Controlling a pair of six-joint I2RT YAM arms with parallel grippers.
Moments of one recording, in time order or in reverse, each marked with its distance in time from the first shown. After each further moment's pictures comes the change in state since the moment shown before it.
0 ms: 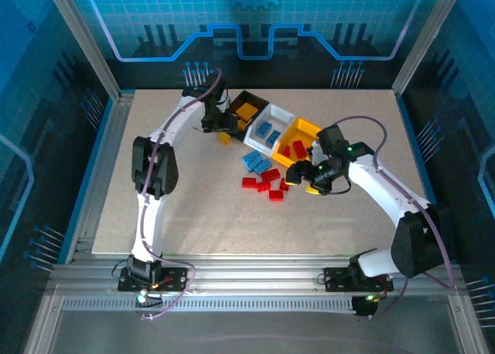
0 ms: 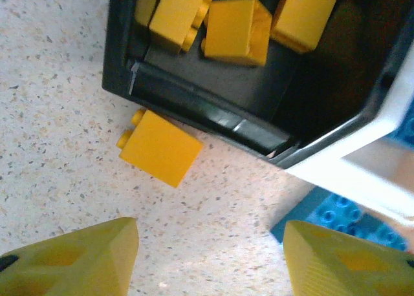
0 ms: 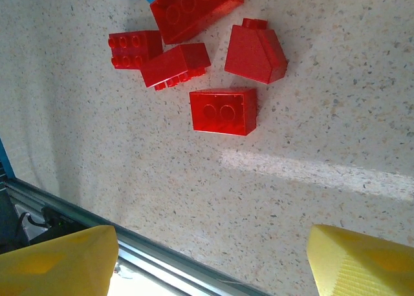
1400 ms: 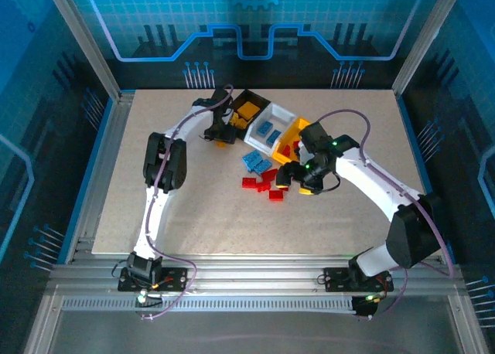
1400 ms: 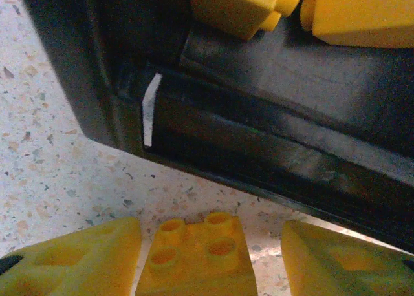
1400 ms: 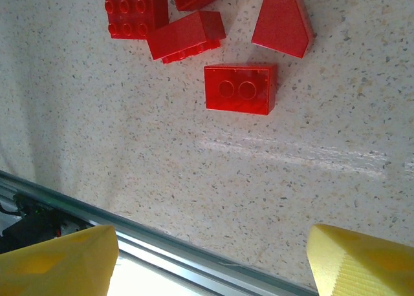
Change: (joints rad) left arm 0.000 0.172 -0.002 0.125 -0.134 0.133; right arm 0.134 0.078 0.127 -0.109 0.087 0.040
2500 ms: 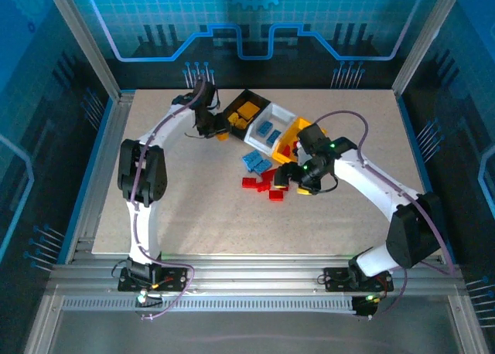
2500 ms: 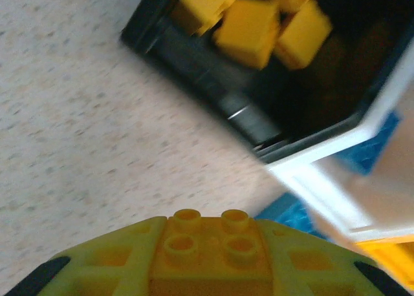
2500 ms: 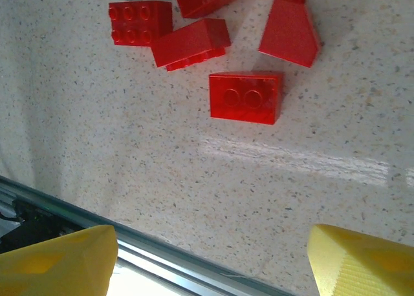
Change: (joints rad) left arm 0.041 -0.323 -0.254 0.126 0.261 -0.428; right arm 0.004 -0.014 -0.037 0.053 0.010 0.015
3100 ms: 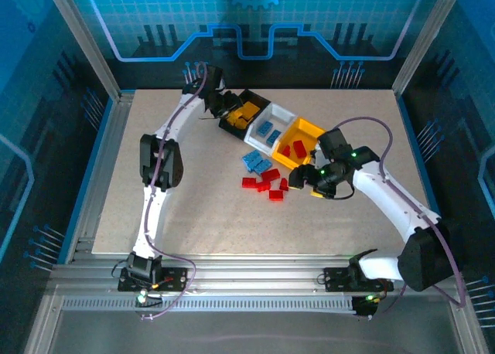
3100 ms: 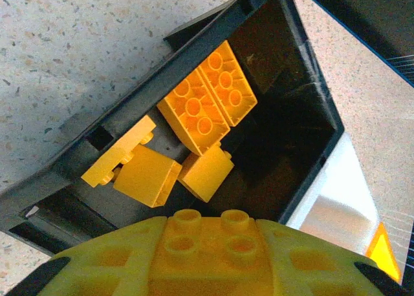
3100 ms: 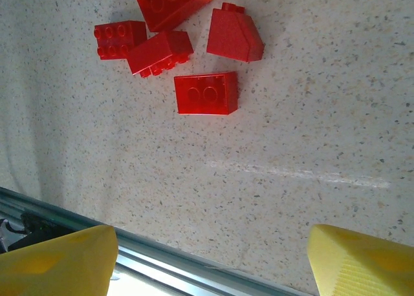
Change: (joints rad) left arm 0.007 0.336 0.483 0.009 0.074 -0.229; right arm -0.105 -0.163 -0.101 -0.012 -0.003 -0.021
